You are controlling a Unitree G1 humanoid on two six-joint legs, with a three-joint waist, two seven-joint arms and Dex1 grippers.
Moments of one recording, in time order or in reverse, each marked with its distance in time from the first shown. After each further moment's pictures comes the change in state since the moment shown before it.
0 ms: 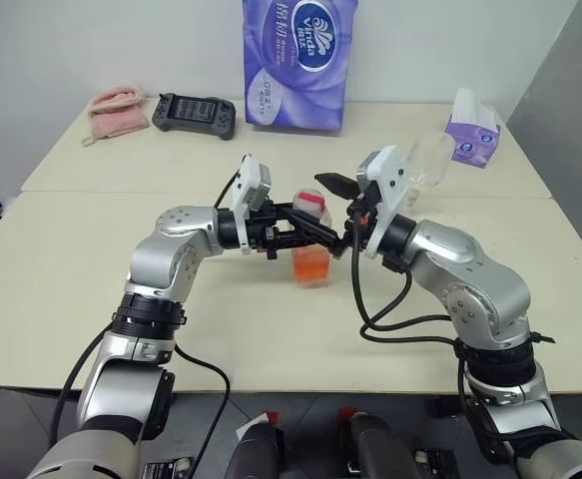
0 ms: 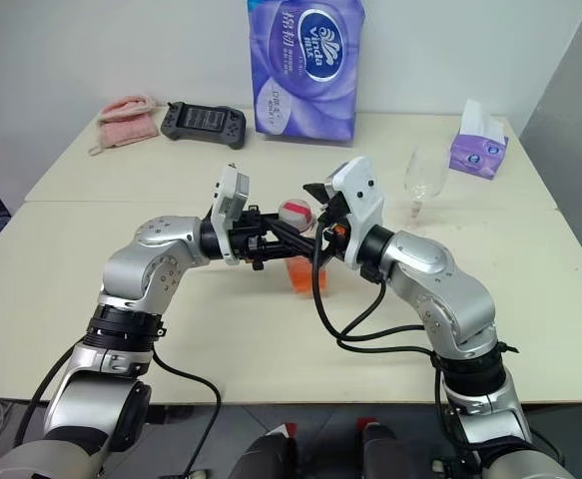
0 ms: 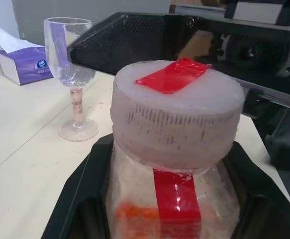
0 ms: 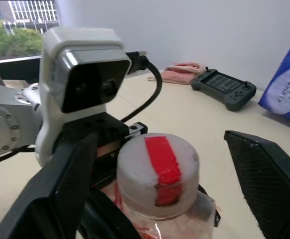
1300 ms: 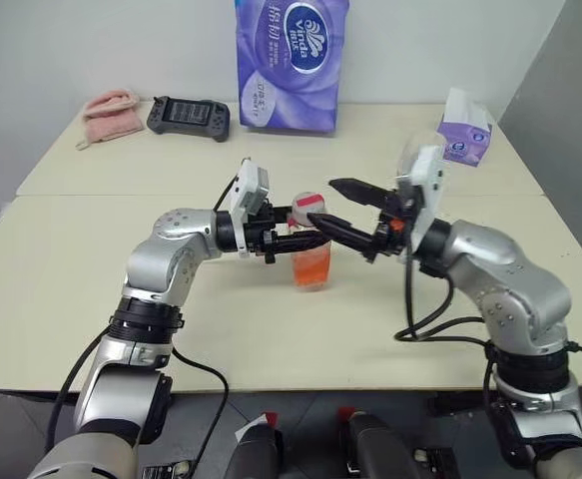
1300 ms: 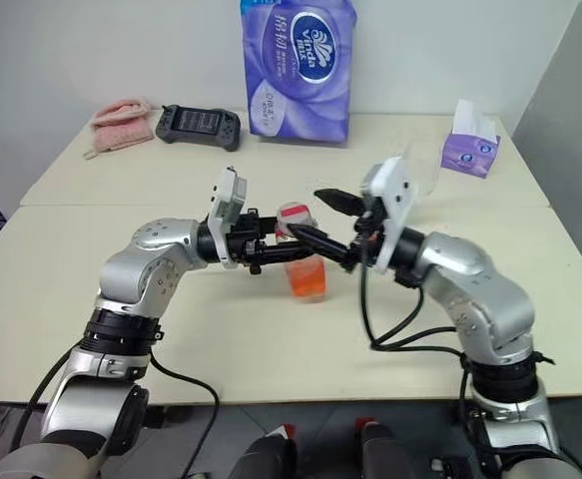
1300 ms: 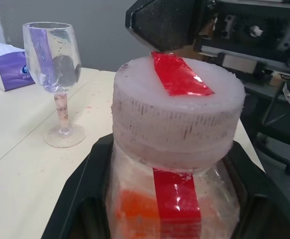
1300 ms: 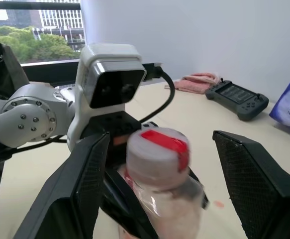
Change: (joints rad) left arm 0.015 0.009 0.001 -0.019 -0.013 0.000 -0.019; right arm 0.045 -0.069 -0.050 -0.075 0.063 -0.015 0.093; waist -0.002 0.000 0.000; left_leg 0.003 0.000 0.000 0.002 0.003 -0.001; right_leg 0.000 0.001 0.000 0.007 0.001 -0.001
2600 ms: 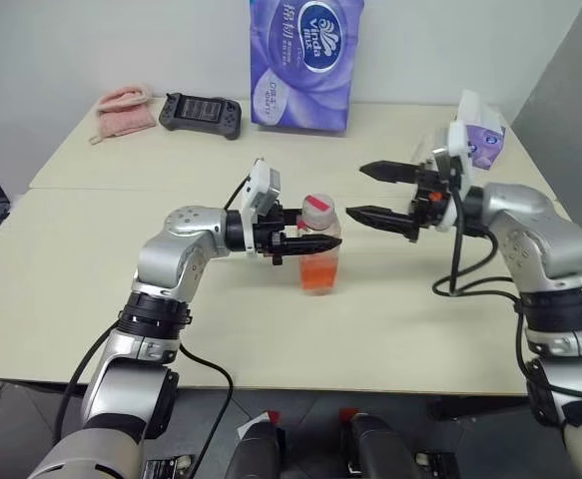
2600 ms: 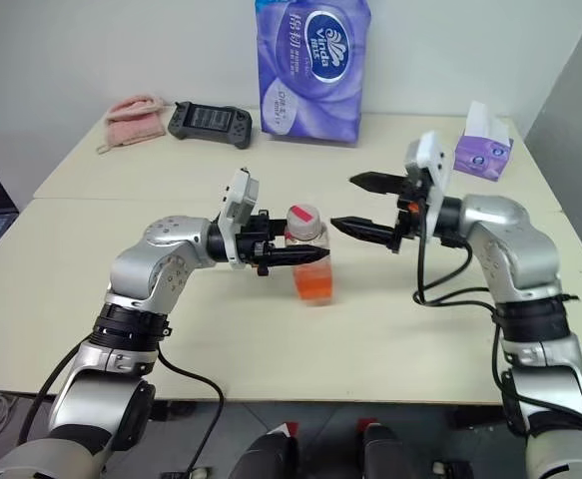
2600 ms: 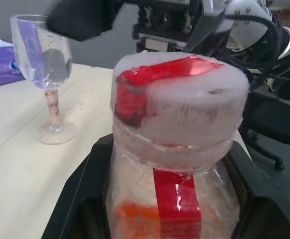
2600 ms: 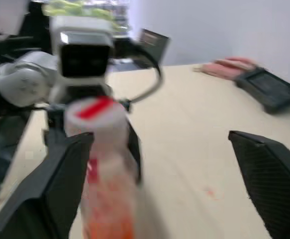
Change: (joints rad) left arm -0.025 -0.022 -0.020 0.007 0.014 0.006 -0.036; right arm -0.099 -0.251 -0.088 0.414 0.022 -0.171 0.456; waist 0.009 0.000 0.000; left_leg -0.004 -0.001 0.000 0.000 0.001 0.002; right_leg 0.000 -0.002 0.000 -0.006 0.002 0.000
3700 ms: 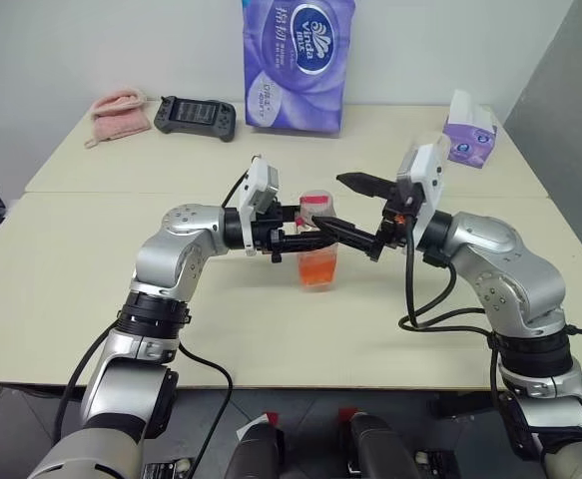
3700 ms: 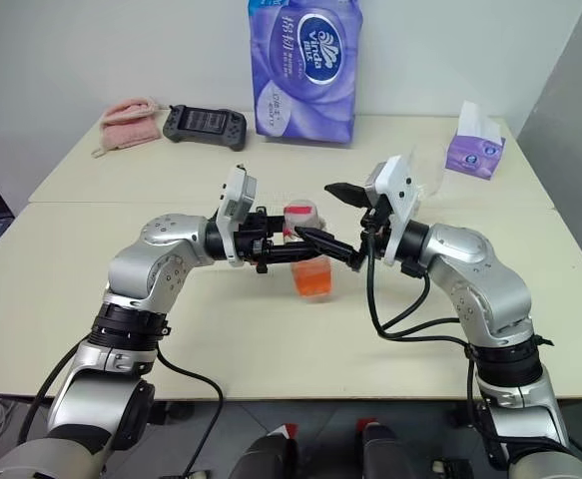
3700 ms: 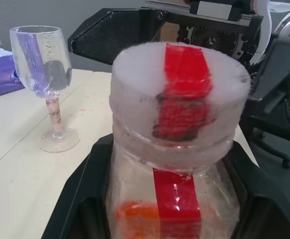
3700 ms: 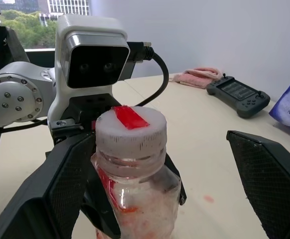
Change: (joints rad) left arm -0.001 0.000 0.002 0.000 0.007 -0.023 0.012; right arm 0.065 0.144 0.052 -0.250 -0.014 0.063 -0.274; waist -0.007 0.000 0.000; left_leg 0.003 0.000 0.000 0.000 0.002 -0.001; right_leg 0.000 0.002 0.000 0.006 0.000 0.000
